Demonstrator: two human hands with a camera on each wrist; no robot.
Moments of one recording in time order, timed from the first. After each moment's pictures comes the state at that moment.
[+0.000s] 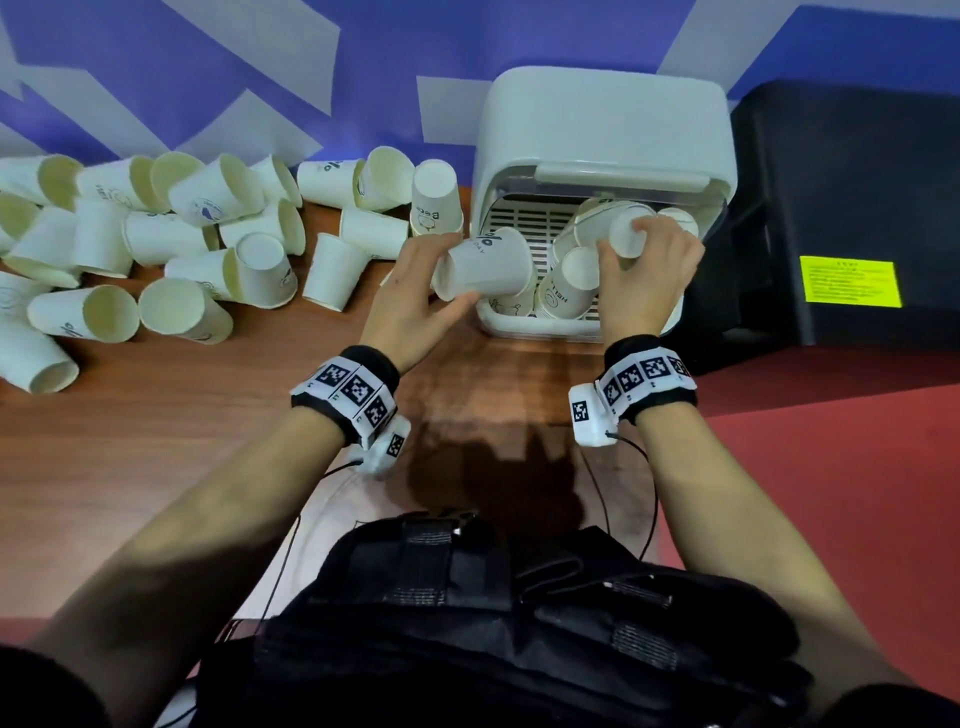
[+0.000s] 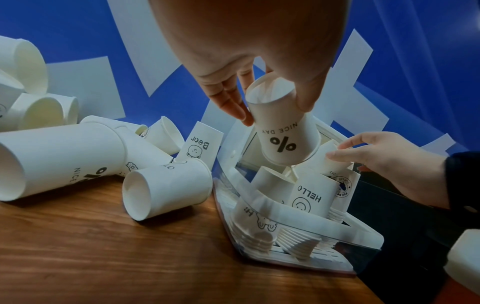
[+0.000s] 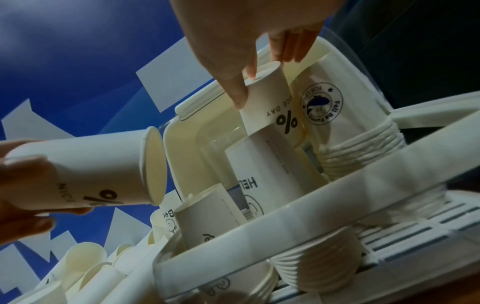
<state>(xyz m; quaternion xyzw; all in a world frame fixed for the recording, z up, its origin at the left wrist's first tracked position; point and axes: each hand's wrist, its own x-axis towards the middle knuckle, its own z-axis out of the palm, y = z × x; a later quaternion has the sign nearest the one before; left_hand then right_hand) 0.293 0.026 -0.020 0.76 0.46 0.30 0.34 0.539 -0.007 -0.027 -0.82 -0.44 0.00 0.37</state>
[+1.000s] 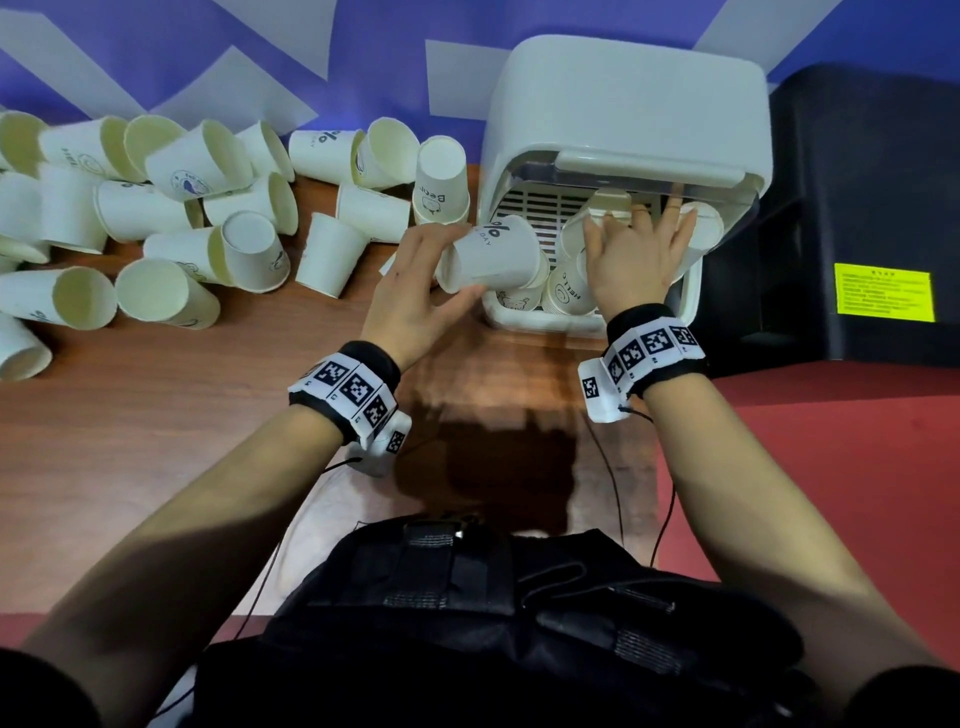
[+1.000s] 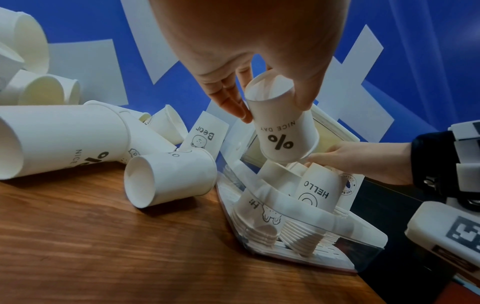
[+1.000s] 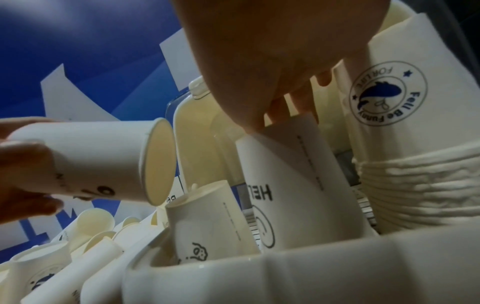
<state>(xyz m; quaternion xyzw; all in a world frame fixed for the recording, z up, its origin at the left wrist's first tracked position) 0.290 0.034 -0.034 0.74 0.47 0.31 0.37 0.537 0.031 -0.035 -0.84 -0.54 0.02 0.02</state>
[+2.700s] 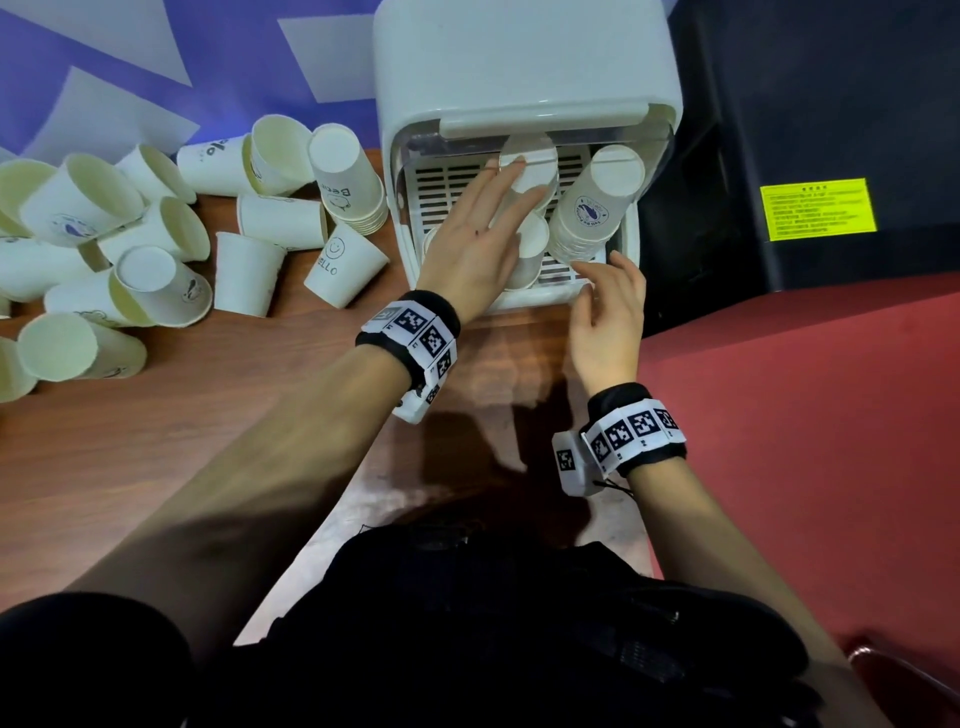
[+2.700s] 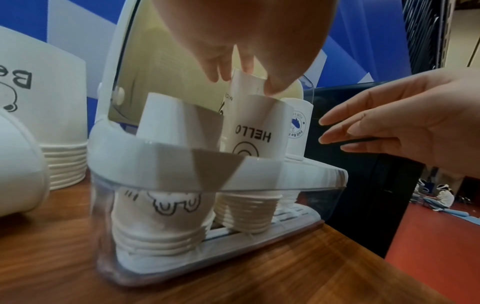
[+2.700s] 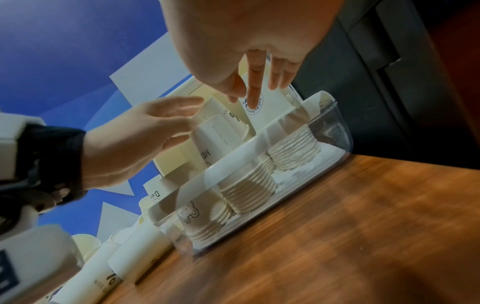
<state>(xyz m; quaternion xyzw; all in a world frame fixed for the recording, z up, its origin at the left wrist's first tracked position) 0.424 0.052 -0.059 0.90 0.30 0.27 0.19 0.547 -0.081 -0.068 -0.78 -0.44 0.12 0.42</state>
